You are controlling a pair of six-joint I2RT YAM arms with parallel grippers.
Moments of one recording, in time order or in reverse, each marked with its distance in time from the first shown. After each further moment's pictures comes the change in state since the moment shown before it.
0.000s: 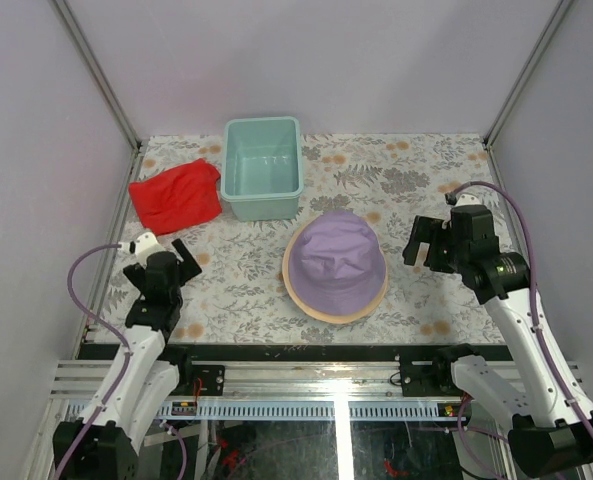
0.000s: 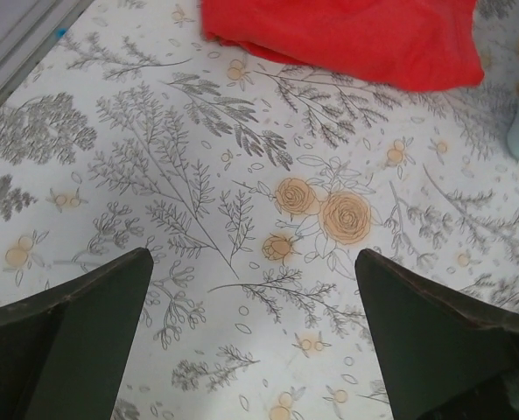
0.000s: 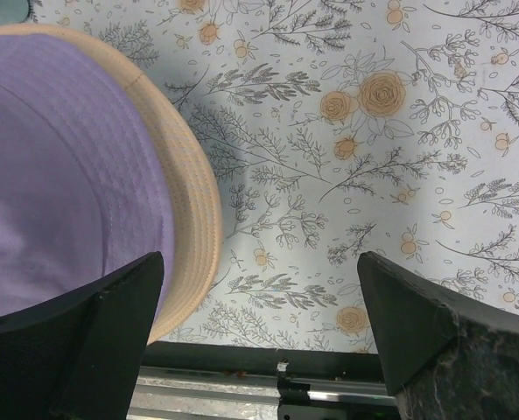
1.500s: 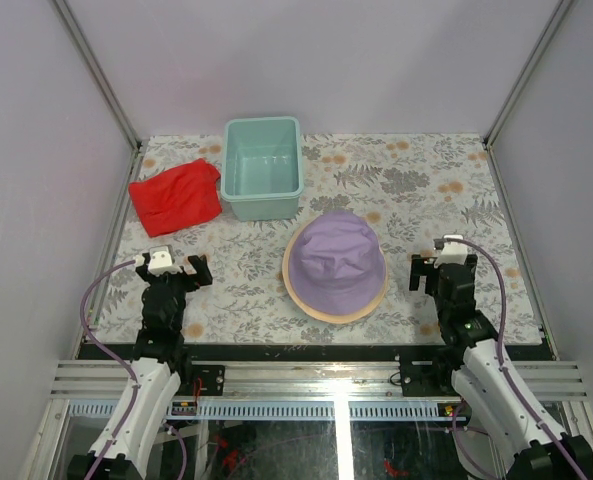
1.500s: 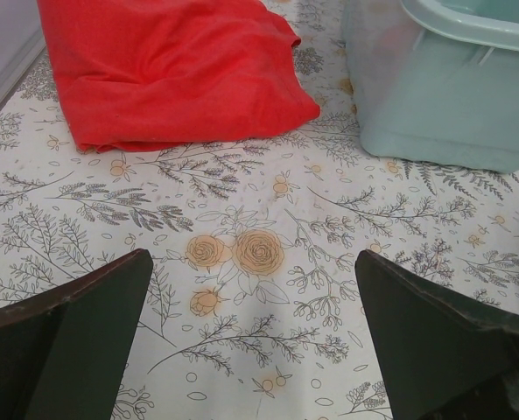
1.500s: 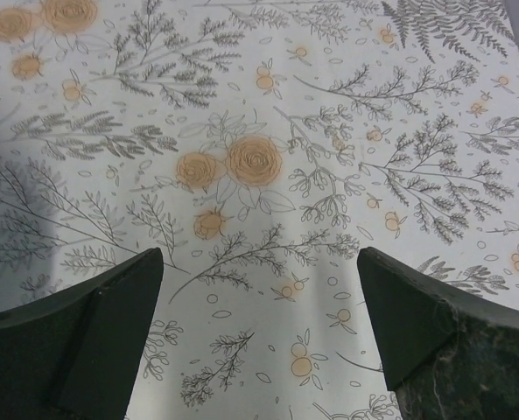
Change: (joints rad) left arm 0.000 -0.325 -0.361 0.489 0.301 0.328; right arm 0.001 -0.301 -0.713 0.735 0.293 -0.319
